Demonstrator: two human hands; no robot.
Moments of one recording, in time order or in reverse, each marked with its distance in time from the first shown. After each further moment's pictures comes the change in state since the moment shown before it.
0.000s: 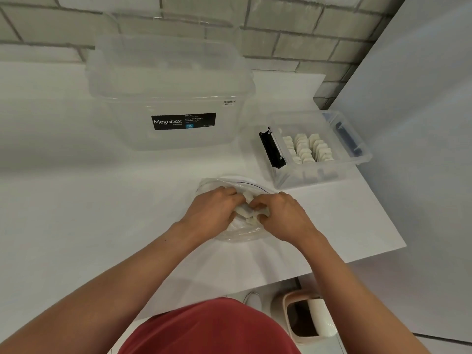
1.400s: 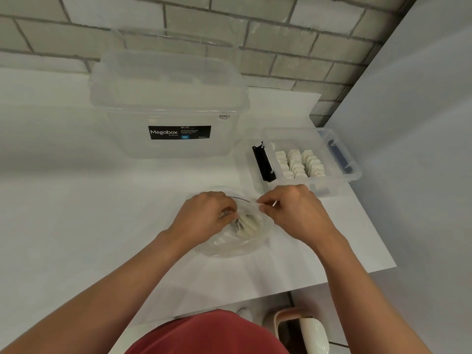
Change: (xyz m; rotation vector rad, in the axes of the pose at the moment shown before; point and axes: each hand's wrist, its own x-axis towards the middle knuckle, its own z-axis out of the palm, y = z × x) left_hand 0.004 0.008 -0.011 -0.203 0.212 -0.085; right_hand -0.005 0.015 -0.063 0.014 0.198 -0.125
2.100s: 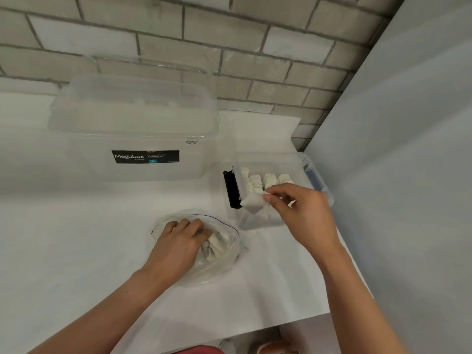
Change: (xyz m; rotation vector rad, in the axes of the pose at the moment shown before) left_hand 0.010 0.001 0.053 0.426 0.063 0.073; right_hand 0.020 0.065 -0.051 0.375 0.316 -0.010
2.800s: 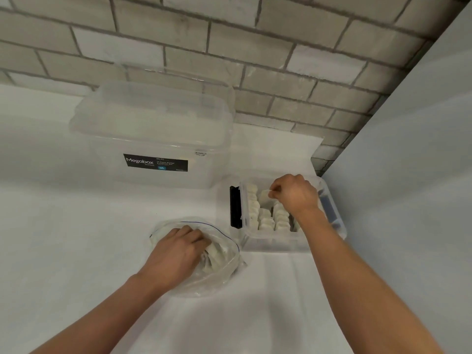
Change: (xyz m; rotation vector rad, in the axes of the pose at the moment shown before) left_hand 0.017 0.004 0.006 -0.008 -0.053 -0.103; right_hand 0.150 0.087 0.056 -0.602 -0.341 0.060
